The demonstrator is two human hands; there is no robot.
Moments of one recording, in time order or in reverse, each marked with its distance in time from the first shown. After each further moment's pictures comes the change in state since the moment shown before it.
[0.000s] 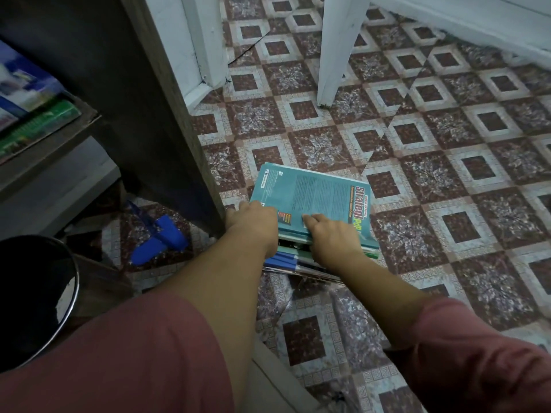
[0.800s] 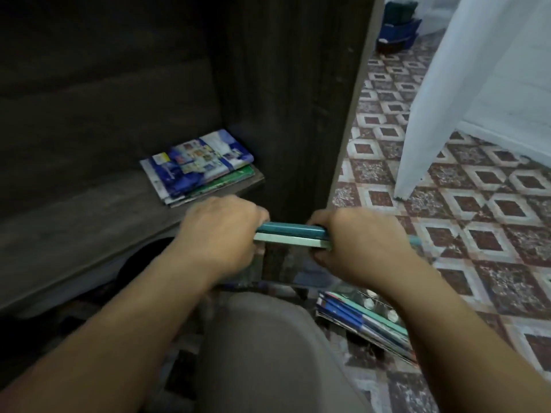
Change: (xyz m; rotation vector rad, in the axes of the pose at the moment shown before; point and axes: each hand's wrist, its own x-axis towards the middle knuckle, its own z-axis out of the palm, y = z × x) left_hand -0.257 -0.142 -0.090 0.012 0.551 -0.107; right_hand -0.125 -0.153 -0.262 0.103 0.199 -0.342
